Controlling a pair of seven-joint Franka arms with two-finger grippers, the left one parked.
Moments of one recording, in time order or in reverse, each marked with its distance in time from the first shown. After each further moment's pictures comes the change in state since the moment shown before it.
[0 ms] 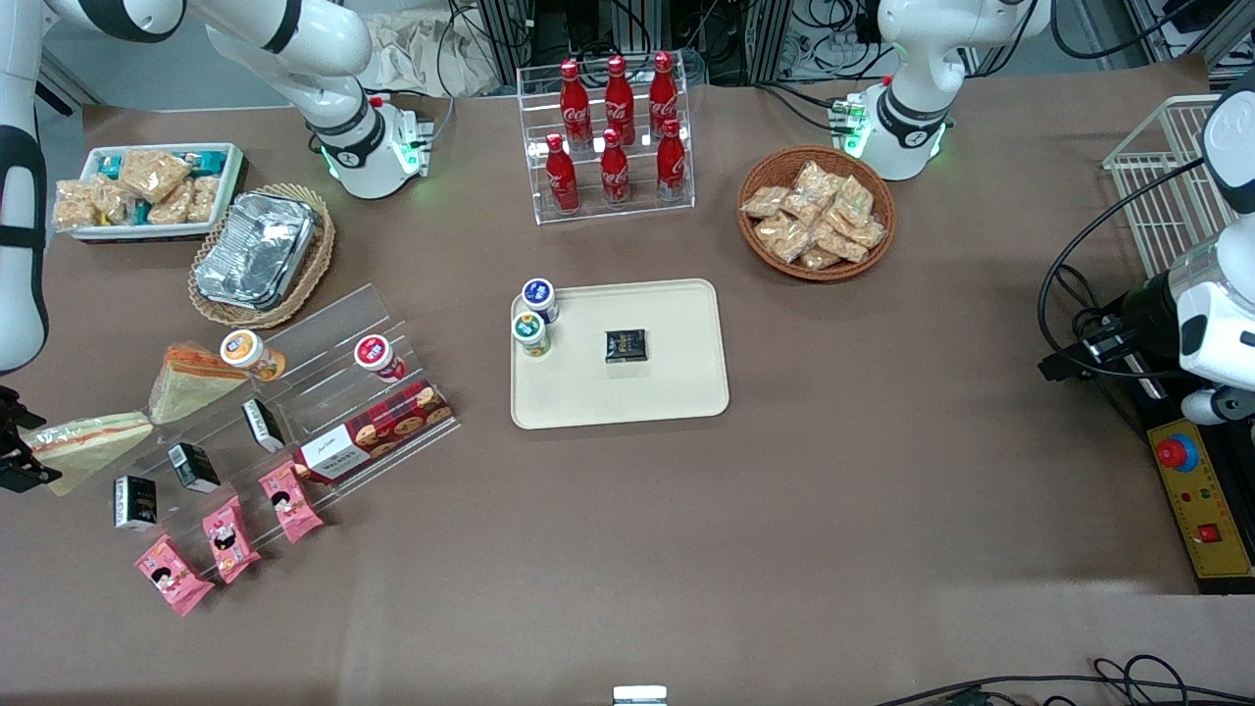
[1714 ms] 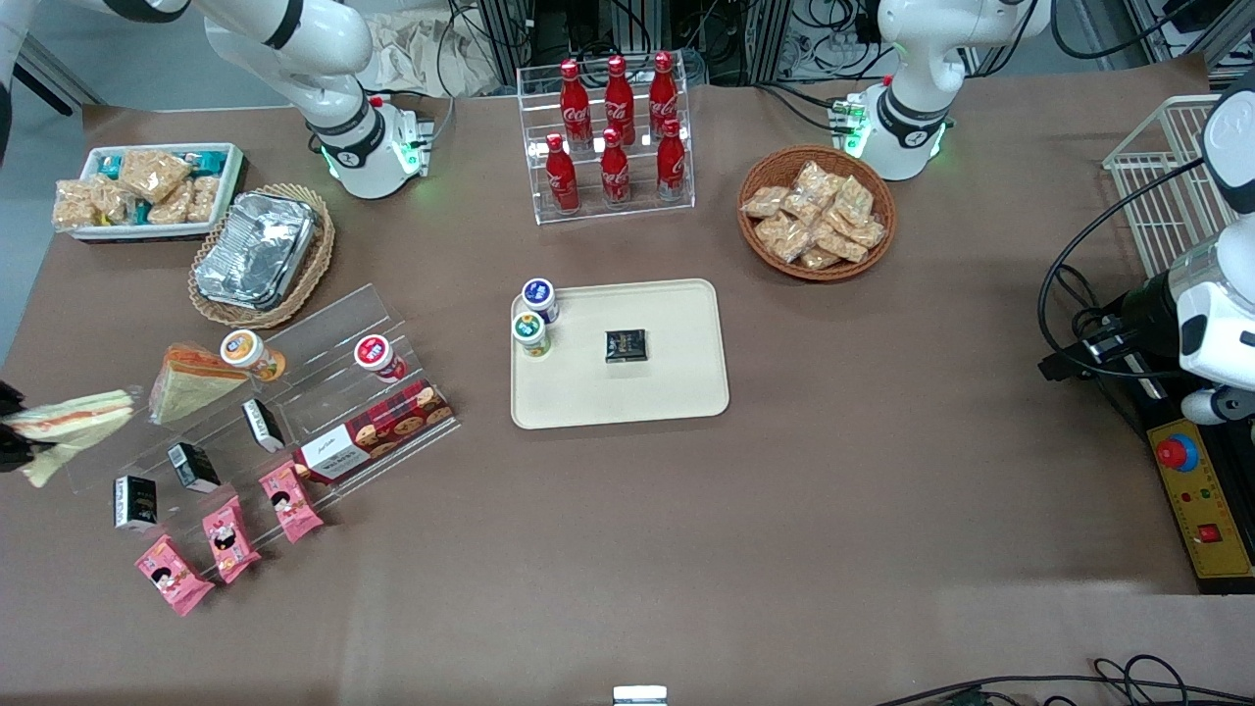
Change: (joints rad) arm 0.106 -0.082 0.025 0.211 0.069 -0.415 0.213
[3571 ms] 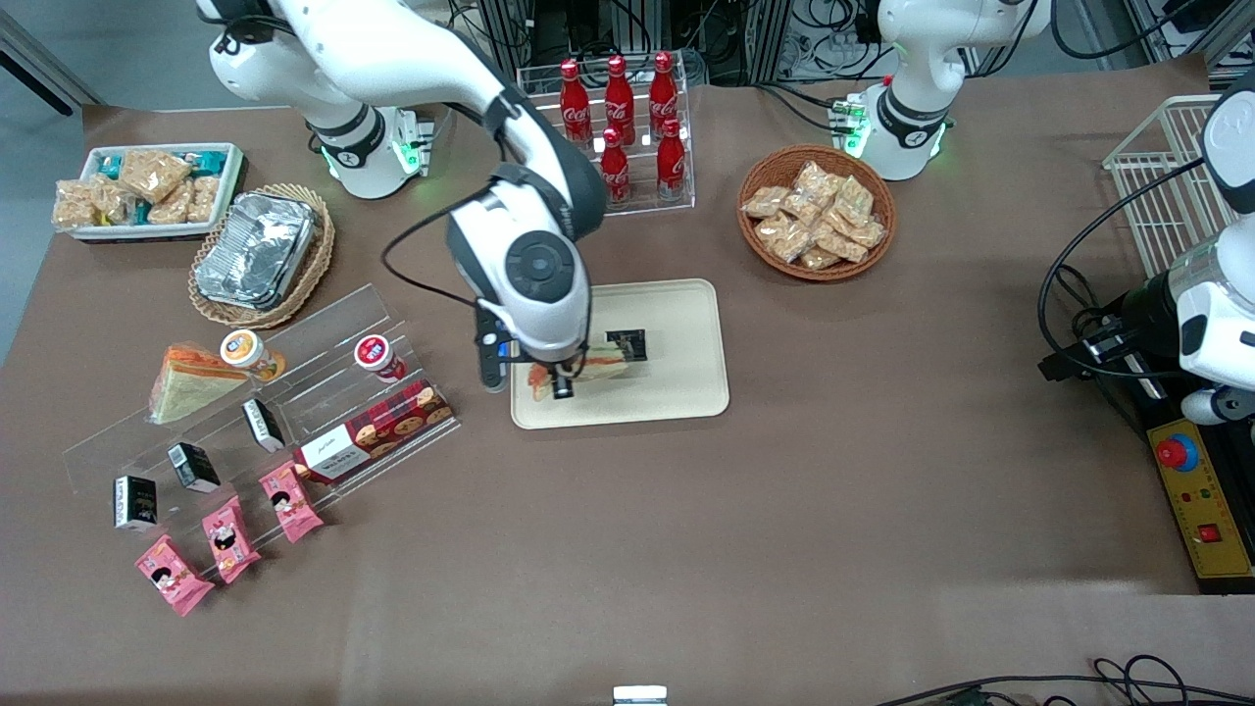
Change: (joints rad) arm 0.973 0.223 0.007 -0.010 -0.011 0.113 1.311
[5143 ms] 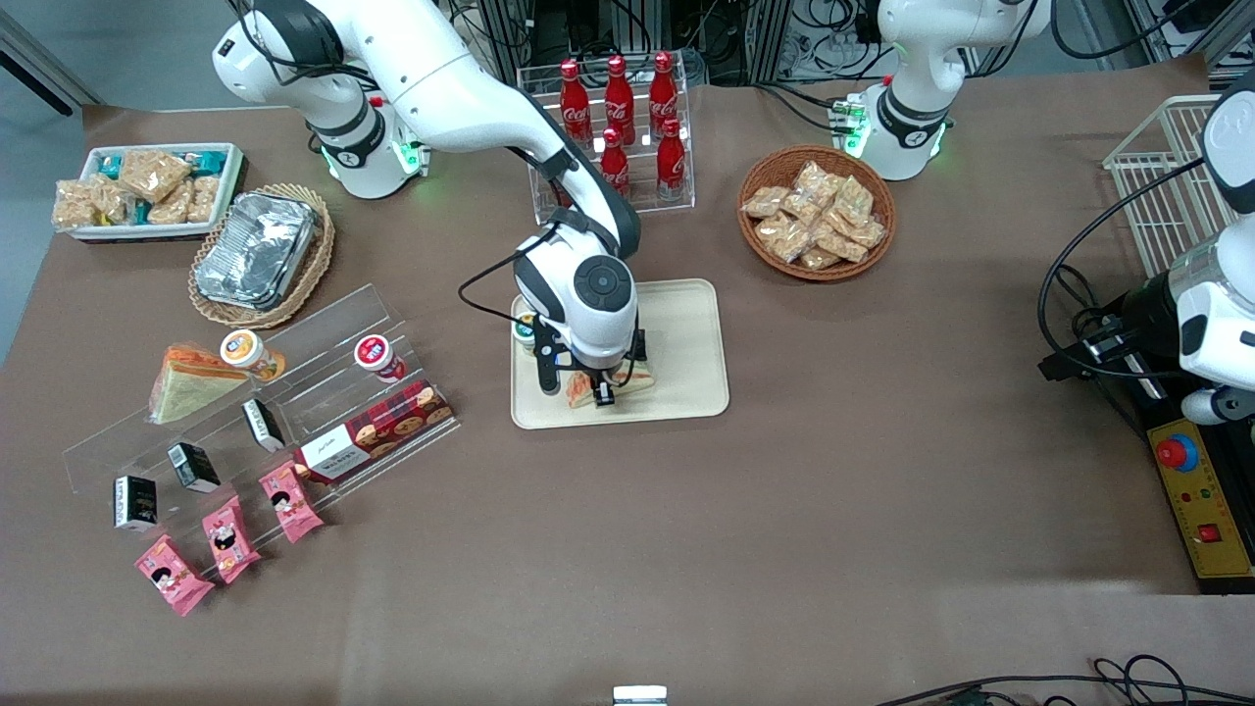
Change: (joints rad) arm 0.077 0.150 -0.003 -0.093 -0.017 0.289 0.072
